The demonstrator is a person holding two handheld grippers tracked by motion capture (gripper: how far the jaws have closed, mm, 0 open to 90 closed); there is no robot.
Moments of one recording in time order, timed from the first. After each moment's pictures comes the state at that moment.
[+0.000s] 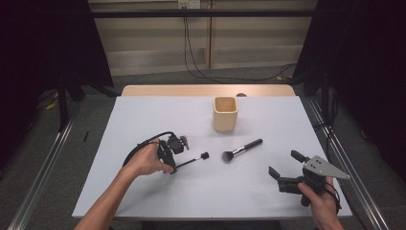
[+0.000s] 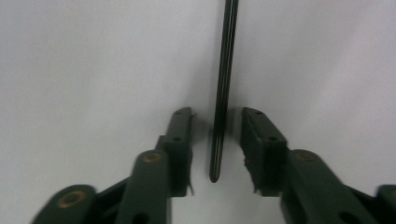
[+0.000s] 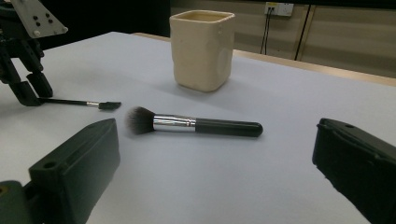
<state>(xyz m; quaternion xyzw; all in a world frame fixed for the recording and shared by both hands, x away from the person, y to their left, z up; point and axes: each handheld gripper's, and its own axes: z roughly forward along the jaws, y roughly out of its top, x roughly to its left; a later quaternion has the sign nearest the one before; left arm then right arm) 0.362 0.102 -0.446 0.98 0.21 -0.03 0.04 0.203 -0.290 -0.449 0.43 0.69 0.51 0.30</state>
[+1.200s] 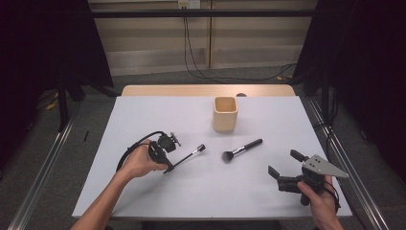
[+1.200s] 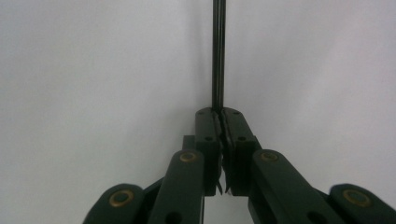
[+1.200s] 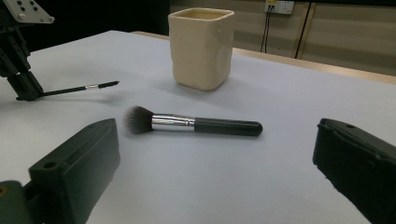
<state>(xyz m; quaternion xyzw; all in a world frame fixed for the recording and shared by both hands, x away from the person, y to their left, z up) 0.361 0.128 -0.445 0.96 0.26 -0.05 0.13 0.206 -0.290 -0.450 0.43 0.69 0.51 0.29</state>
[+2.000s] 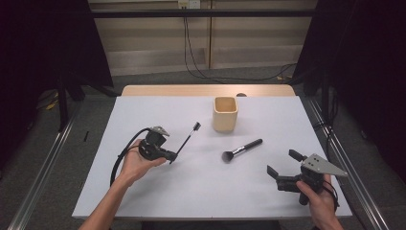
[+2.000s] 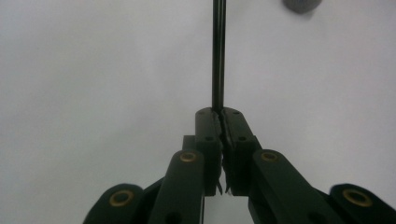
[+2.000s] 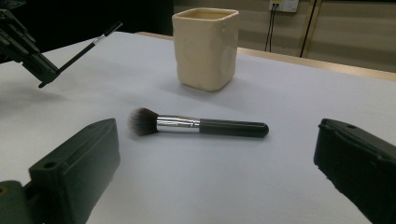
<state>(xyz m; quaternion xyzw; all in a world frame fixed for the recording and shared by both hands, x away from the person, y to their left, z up) 0.357 0.156 -0.437 0.89 0.31 -0.02 0.33 0.209 -0.288 -0.450 0.43 0.69 0.51 0.28</state>
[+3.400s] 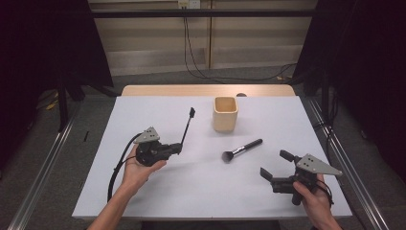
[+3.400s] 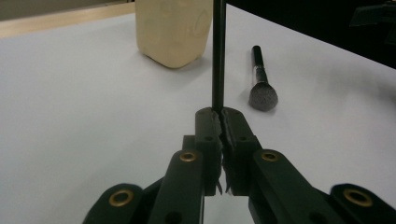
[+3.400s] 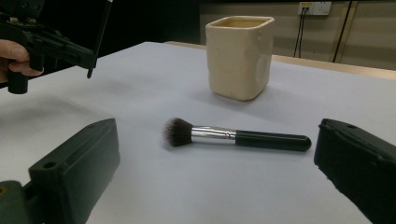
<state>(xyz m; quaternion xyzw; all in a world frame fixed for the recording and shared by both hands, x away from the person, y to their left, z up) 0.335 0.165 -0.445 0.80 0.27 0.06 0.53 0.210 -0.274 -0.450 0.41 0.69 0.55 0.24</state>
